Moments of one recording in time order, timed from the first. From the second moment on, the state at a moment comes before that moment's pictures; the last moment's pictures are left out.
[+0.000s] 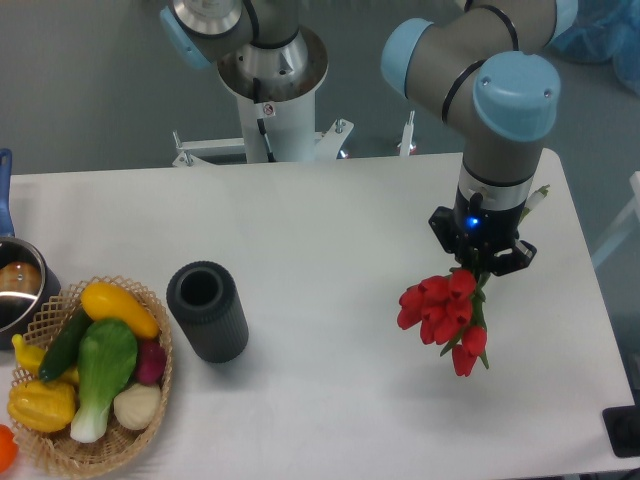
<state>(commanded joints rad) 2.65 -1.92 -1.41 -1.22 1.54 1.25</state>
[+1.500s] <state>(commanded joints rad) 2.62 -1.85 -1.48 -1.07 1.20 1.00</state>
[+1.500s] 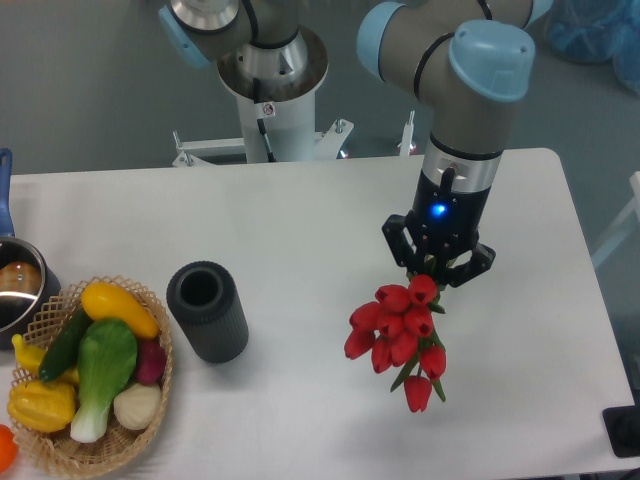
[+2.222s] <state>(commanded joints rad) 2.66 -1.85 -1.58 -0.87 0.88 0.96</state>
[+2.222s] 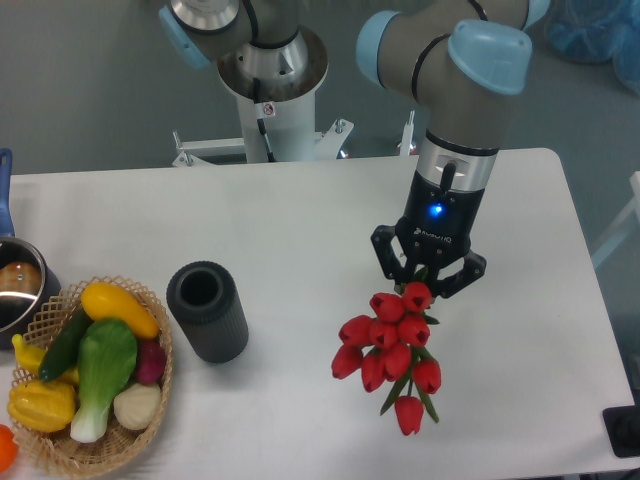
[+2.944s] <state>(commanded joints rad) 2.68 -1.82 -1.62 -0.86 0.32 1.04</state>
